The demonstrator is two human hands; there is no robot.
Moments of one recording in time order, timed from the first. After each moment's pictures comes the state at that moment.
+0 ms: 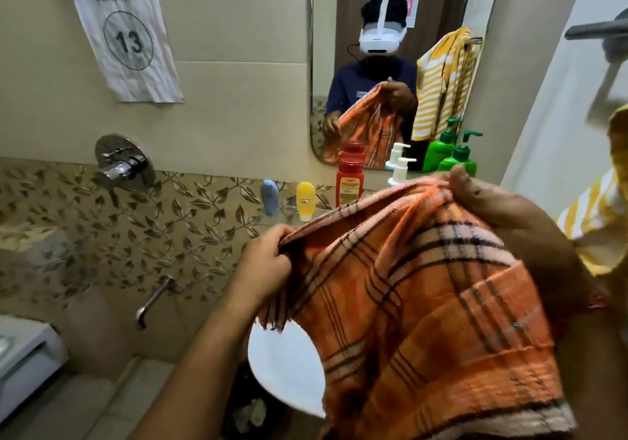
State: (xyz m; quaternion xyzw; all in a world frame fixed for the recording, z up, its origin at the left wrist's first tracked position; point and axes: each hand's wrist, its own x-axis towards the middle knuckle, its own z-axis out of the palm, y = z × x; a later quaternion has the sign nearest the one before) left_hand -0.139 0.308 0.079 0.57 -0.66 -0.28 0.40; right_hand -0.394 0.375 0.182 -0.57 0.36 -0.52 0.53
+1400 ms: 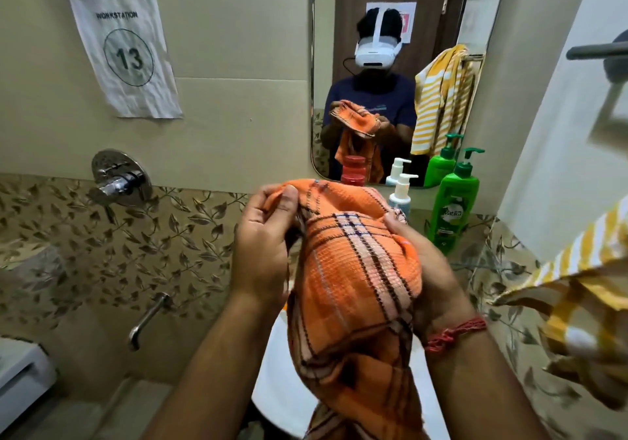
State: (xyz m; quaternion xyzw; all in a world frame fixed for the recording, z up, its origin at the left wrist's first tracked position) left_hand -0.163 0.310 0.134 0.28 -0.43 -0.48 0.71; right_hand -0.337 0.325 0.123 -0.35 0.34 -0.57 0.66
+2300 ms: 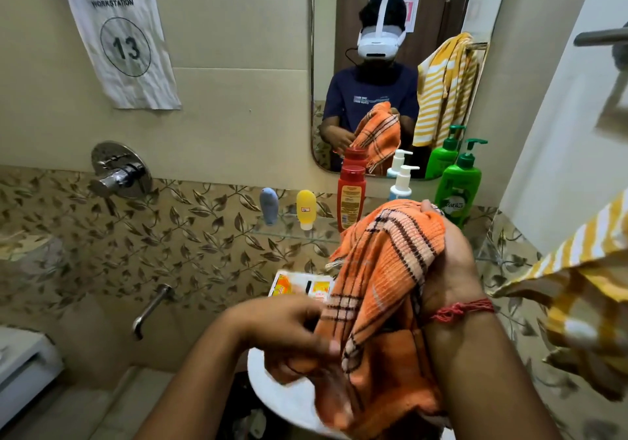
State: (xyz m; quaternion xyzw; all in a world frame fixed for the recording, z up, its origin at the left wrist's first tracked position) left_hand -0.132 0.302 0.056 0.30 -0.83 -0.46 0.09; right_hand -0.351 0.309 0.128 -0.21 0.33 -0.65 0.65
